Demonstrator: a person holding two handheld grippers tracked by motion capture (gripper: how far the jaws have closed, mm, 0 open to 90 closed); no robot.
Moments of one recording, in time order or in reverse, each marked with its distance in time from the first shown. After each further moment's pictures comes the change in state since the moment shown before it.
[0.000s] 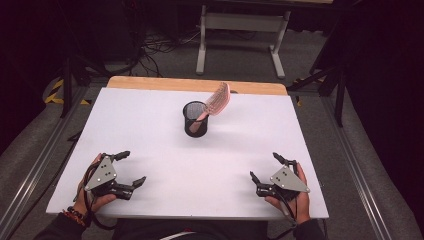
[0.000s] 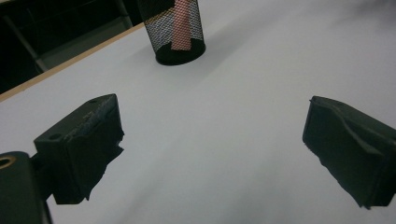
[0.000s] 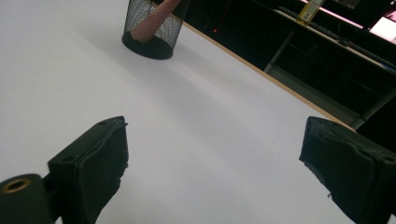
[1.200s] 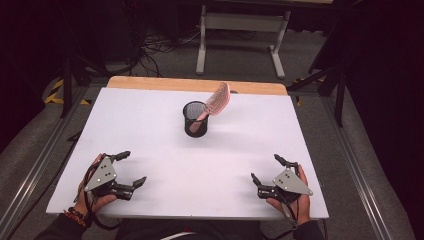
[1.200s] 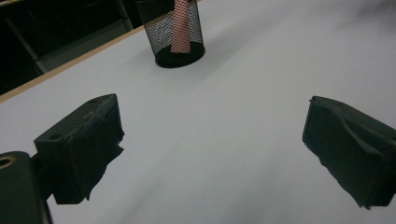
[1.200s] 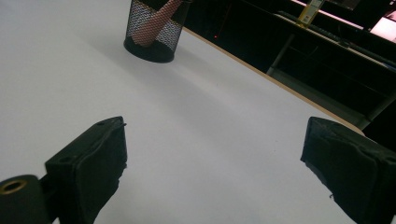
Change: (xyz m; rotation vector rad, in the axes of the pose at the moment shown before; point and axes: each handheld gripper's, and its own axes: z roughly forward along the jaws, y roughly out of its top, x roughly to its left) left arm -0.001 0.000 0.000 -0.015 -0.001 -0.008; right arm 0.000 -0.007 -0.002 -0.035 0.011 0.034
